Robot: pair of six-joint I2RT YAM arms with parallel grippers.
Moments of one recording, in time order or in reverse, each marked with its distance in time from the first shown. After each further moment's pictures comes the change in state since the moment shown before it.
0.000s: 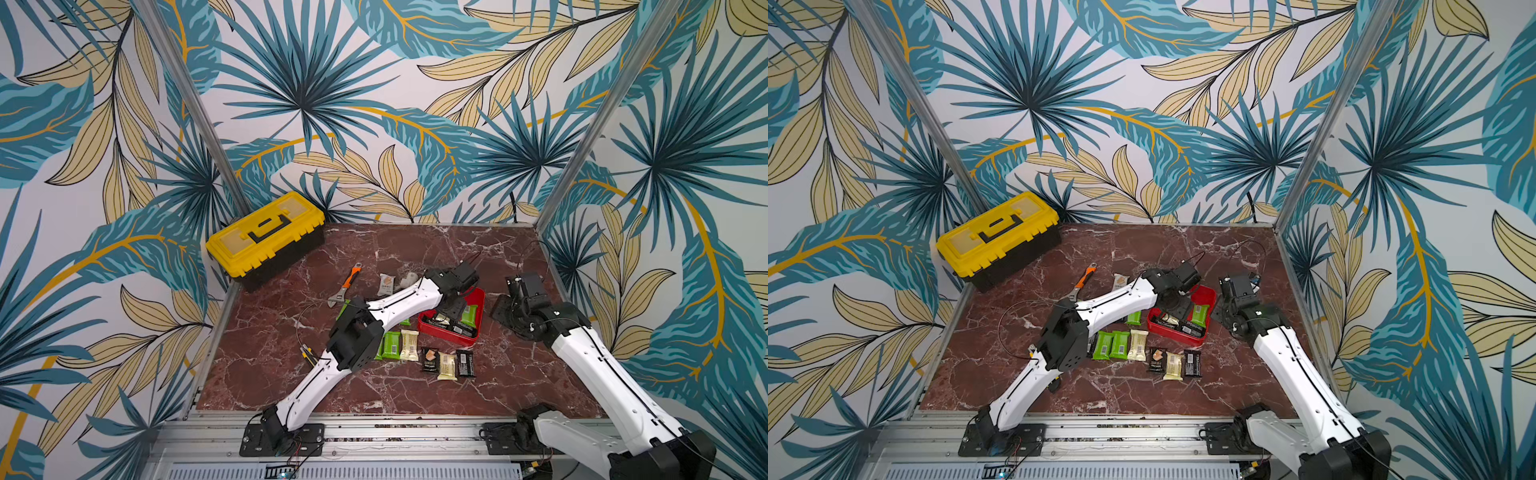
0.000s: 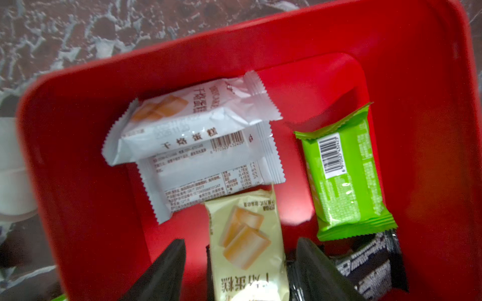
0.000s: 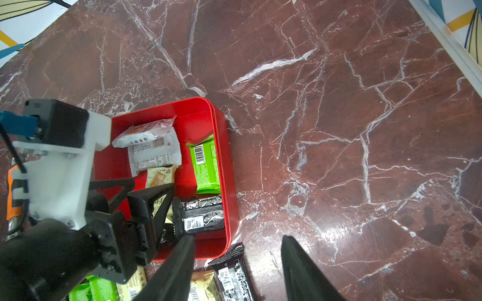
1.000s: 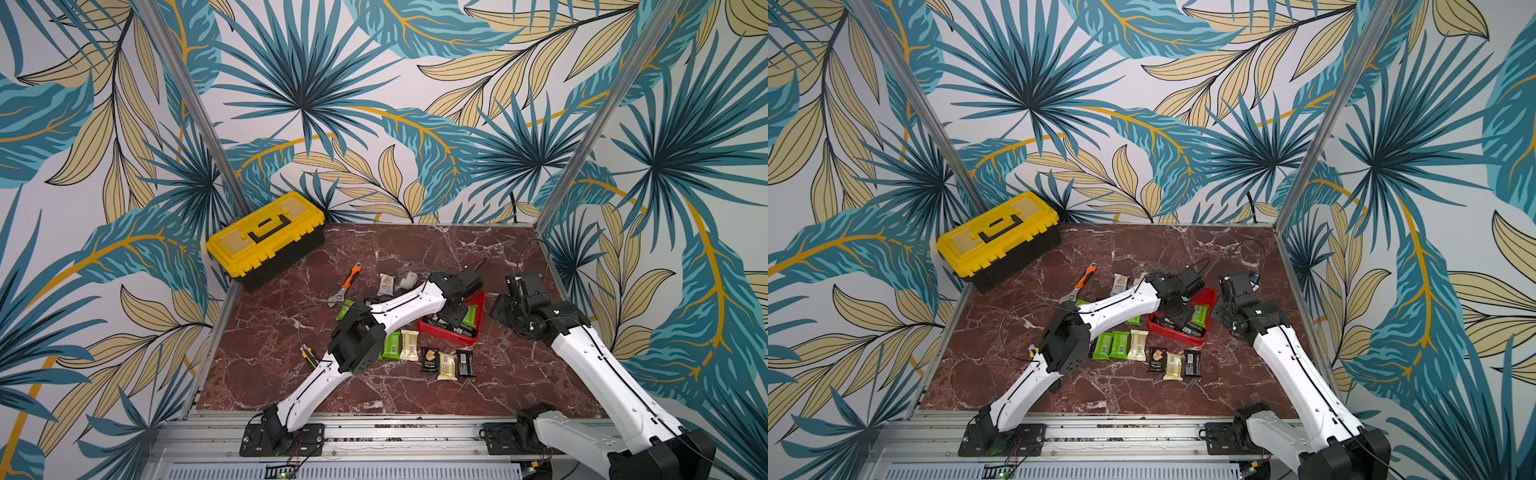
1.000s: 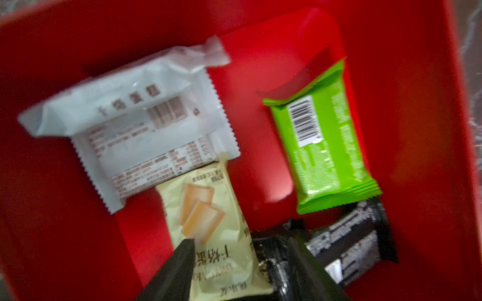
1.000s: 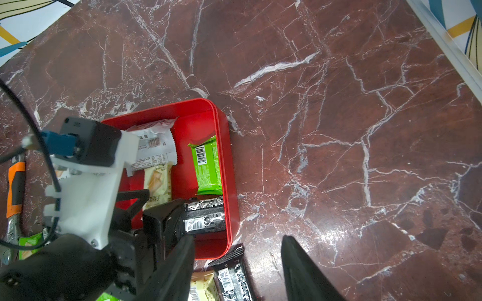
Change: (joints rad) left arm -0.045 -0.005 0.000 -0.024 0.027 0.050; right arm 0.000 0.007 0.009 0.001 0.000 -0.018
